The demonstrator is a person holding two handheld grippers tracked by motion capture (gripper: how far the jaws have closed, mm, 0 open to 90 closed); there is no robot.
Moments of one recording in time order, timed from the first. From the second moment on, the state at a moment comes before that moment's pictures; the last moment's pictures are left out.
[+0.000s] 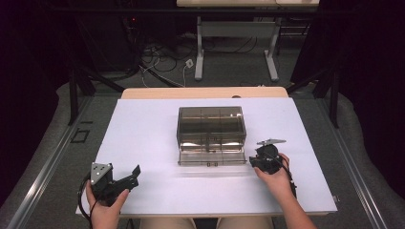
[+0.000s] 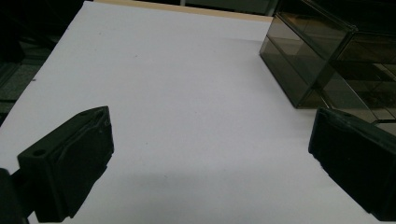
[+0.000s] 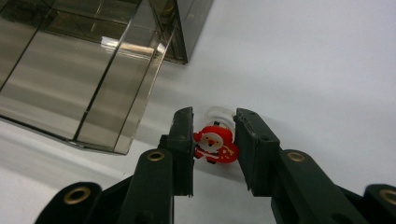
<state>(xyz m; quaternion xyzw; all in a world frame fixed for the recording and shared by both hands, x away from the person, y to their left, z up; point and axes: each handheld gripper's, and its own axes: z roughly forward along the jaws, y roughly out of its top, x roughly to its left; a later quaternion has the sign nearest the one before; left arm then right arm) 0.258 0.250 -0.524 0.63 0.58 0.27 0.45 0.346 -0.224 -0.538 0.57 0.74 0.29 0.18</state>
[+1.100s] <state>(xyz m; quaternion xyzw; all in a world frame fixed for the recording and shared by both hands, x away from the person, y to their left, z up) 0.258 0.250 -0.524 0.63 0.58 0.27 0.45 0.338 -0.224 -0.505 0.55 0.73 0.34 0.22</state>
